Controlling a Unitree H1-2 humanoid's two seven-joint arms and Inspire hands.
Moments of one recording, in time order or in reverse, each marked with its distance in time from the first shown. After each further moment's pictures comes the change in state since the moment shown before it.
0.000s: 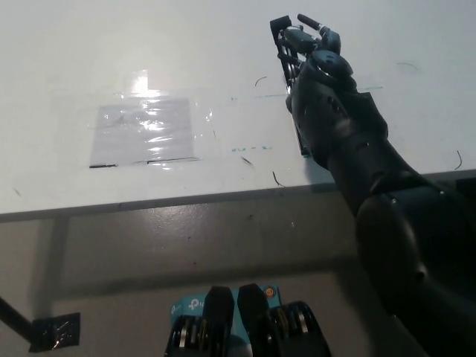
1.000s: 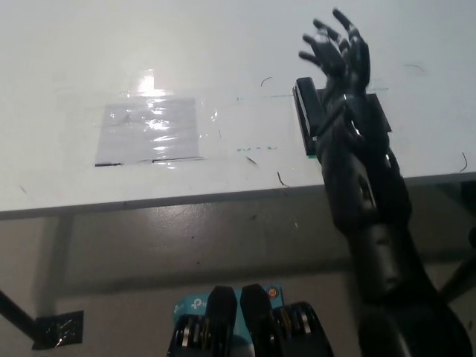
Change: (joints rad) left_arm 0.005 0.000 0.030 0.000 -0.011 -0.005 0.000; right_arm 0.450 0.053 0.110 -0.806 -0.036 0.164 0.080
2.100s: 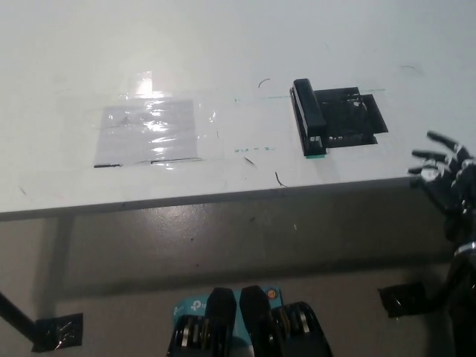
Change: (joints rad) left_arm 0.005 0.005 0.012 -0.005 -0.001 0.001 0.000; right_arm 0.629 -0.276 0.138 -0.575 -0.118 0.130 0.177
